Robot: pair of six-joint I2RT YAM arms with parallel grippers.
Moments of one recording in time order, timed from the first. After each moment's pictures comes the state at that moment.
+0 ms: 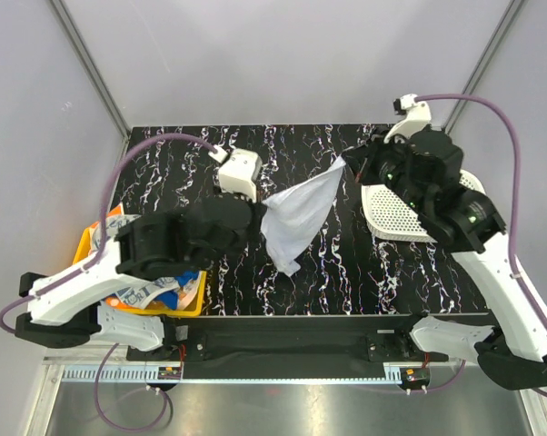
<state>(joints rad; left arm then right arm) -1.30 1.24 1.67 -0.98 -0.74 -0.56 0.63 1.13 1.58 -0.66 0.18 0.43</state>
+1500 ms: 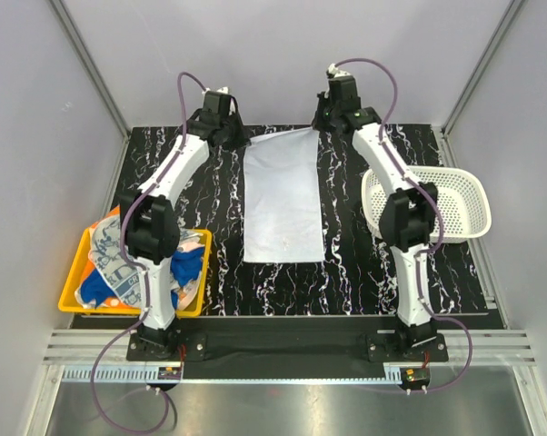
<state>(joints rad) -0.30 2.03 1.93 -0.57 0.08 -0.56 0.33 2.24 2.26 -0.55 0.00 0.35</state>
